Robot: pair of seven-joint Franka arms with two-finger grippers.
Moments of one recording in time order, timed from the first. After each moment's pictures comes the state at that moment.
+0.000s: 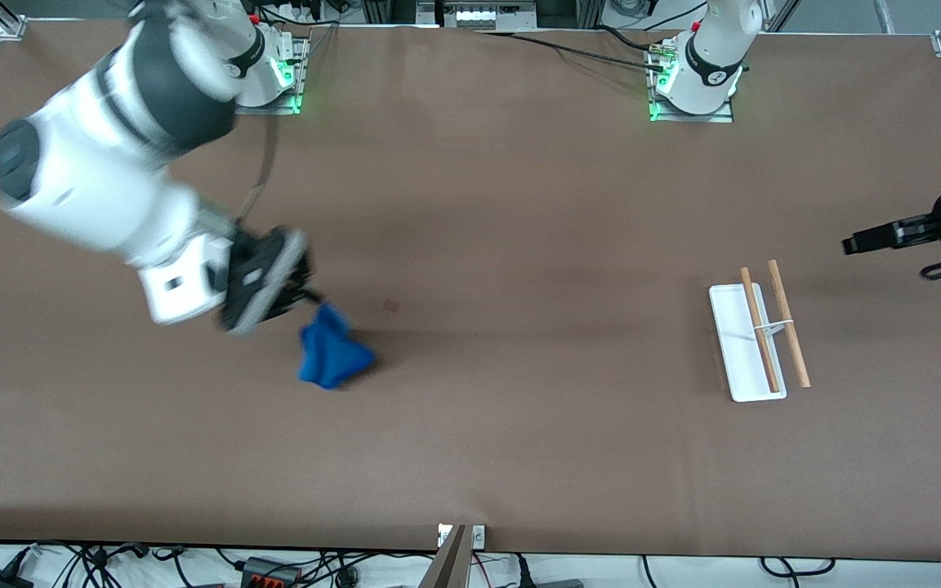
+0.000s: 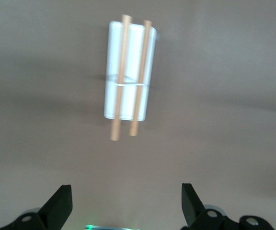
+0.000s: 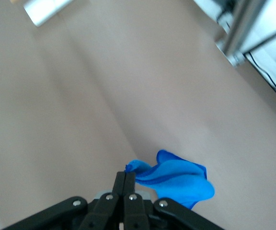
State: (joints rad) left arm 0.20 0.24 -0.09 -1.49 -0.13 1.49 -0.09; right arm 0.34 0.40 0.11 -1.31 0.33 1.93 -0.64
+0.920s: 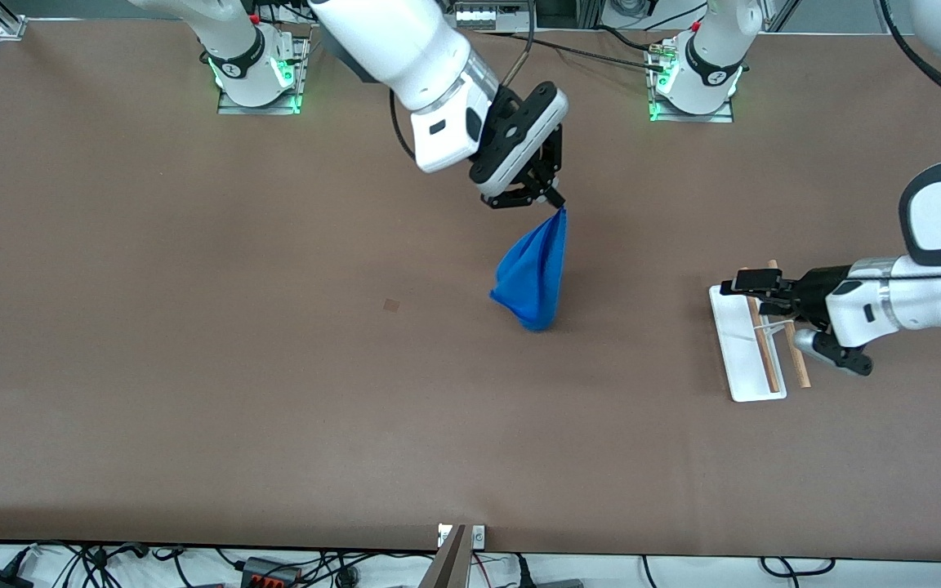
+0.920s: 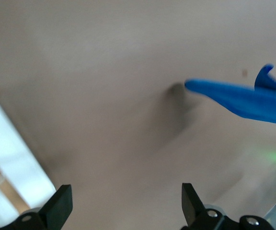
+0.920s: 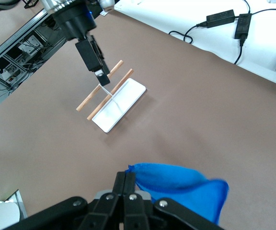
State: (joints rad) left arm 0.11 0.45 -0.11 -1.49 -0.43 1.68 0.55; right arm 0.73 0.45 0.11 -1.27 0.33 2.34 -0.08
